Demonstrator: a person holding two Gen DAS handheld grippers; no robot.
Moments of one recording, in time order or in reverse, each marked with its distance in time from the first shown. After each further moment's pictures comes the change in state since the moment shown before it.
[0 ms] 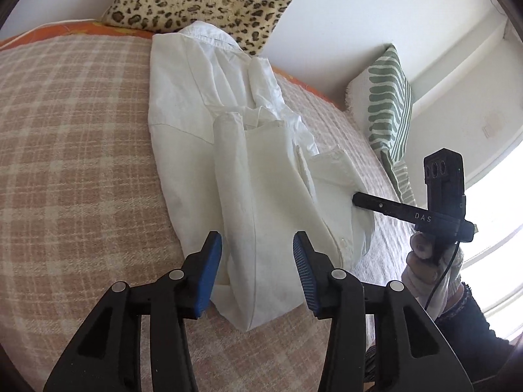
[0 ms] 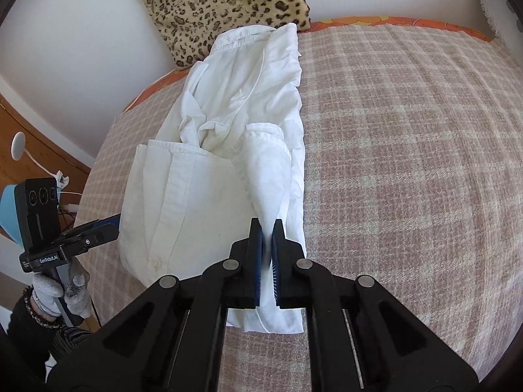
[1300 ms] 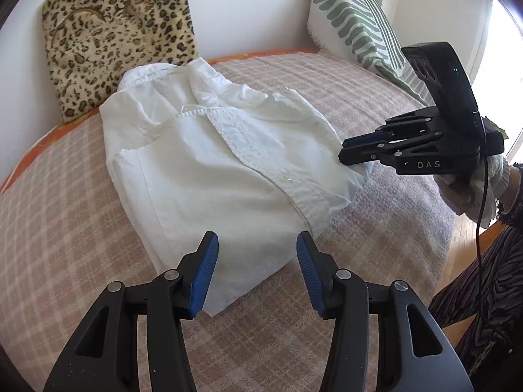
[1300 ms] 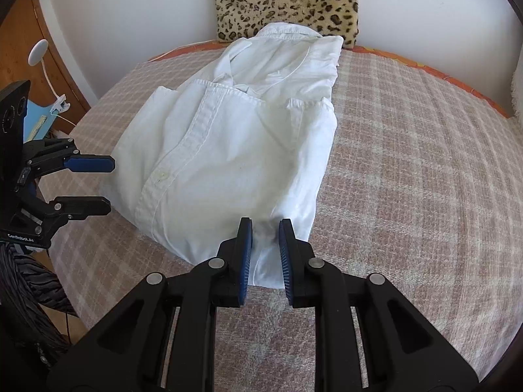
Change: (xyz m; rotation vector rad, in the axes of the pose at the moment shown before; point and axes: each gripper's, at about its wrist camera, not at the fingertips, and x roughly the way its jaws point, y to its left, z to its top) left arm 0.028 -0.077 -0.052 0.536 0.054 0.330; right arm 0.005 0.024 -0.040 -0.345 -0.007 -0.082
